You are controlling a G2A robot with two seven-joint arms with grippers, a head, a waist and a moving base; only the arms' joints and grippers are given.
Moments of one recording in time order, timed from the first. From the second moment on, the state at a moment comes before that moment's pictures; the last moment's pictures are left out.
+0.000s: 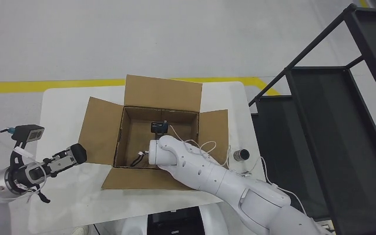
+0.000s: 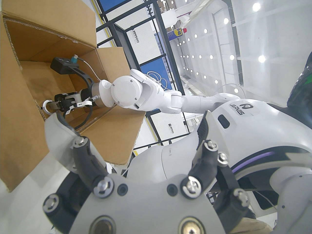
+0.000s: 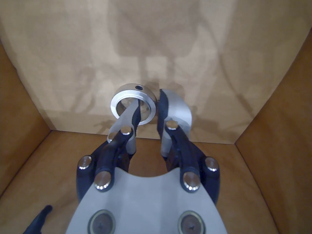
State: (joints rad) left arm 1.65 -1.00 -1.97 -1.80 -0.59 -0.37 -1.44; right arm -0.83 -1.64 0.52 -1.08 -0.64 0.94 0.82
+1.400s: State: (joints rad) left arm 1.65 -1.00 -1.97 -1.80 -0.59 -0.37 -1.44; right arm -1.61 -1.35 1.34 -2.34 -0.78 0.59 1.11
